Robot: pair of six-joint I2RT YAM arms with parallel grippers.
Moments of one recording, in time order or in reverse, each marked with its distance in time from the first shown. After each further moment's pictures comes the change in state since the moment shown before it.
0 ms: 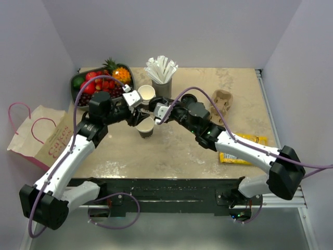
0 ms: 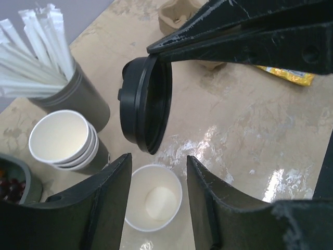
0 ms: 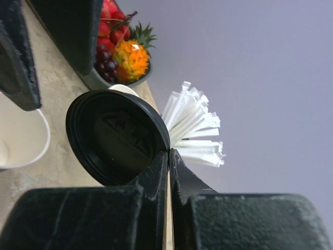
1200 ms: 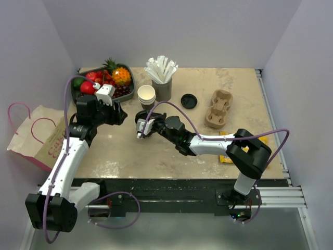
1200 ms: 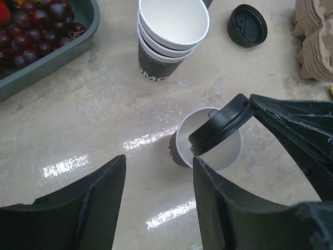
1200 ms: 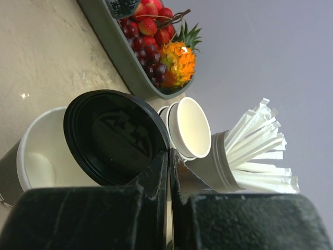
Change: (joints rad) left arm 0.262 -0.076 -0.092 -0.197 -0.302 -0.375; right arm 0.133 0.375 -0.036 0.370 0.088 -0.034
